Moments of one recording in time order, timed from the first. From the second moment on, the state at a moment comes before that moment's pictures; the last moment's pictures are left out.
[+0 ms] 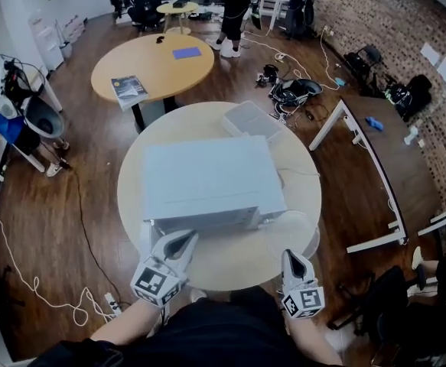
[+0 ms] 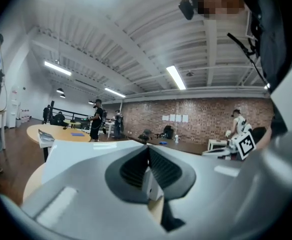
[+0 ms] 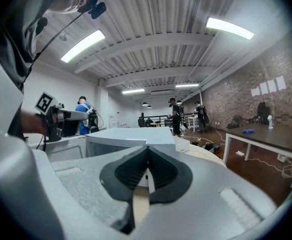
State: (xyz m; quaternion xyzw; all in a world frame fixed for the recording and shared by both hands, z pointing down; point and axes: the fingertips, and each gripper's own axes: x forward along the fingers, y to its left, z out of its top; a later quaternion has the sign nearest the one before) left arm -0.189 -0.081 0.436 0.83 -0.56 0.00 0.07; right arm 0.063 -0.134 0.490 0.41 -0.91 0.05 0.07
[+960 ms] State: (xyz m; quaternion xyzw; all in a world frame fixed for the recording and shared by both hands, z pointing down) left arm -0.176 -0.098 0.414 0.80 -0.59 0.04 0.09; right arm 0.143 -0.194 0.593 0.39 -0.89 0.22 0.08
